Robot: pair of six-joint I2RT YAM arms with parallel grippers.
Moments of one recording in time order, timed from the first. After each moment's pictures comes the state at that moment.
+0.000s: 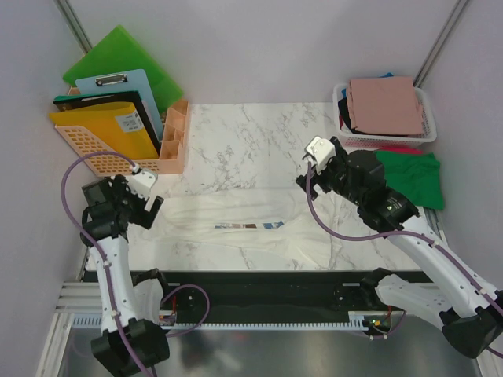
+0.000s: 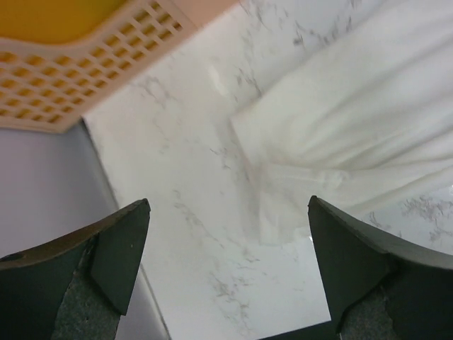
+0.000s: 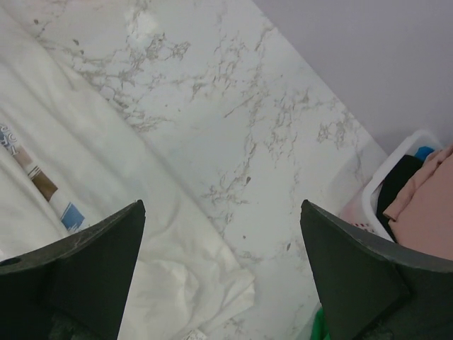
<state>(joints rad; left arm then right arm) 0.42 0.82 0.73 -0.73 0.40 0.82 0.58 0.97 1.00 -0.32 -0.07 -0.40</state>
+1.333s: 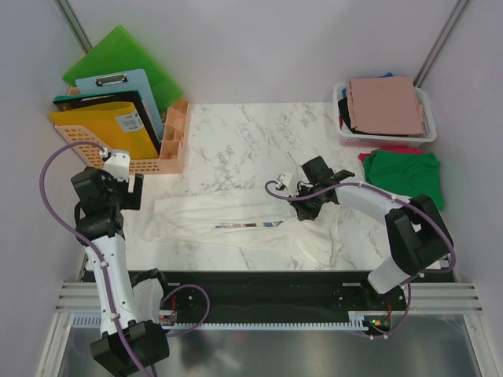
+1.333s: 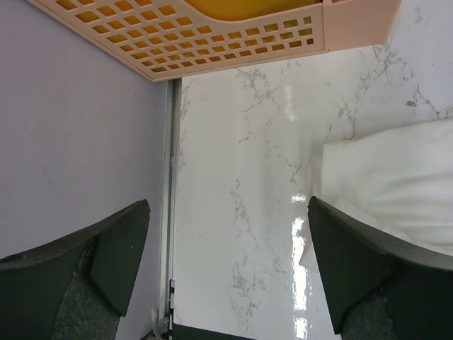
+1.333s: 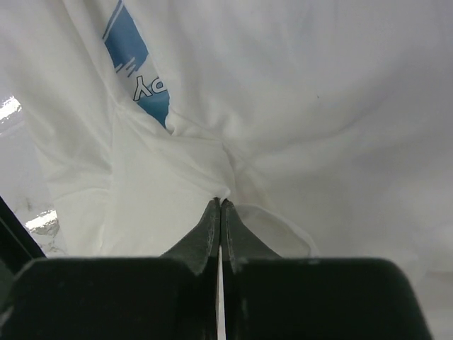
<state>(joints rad) 0.42 0.79 0.86 -0.60 0.13 0.51 0.49 1.58 0.95 -0.55 -0.38 -0.53</state>
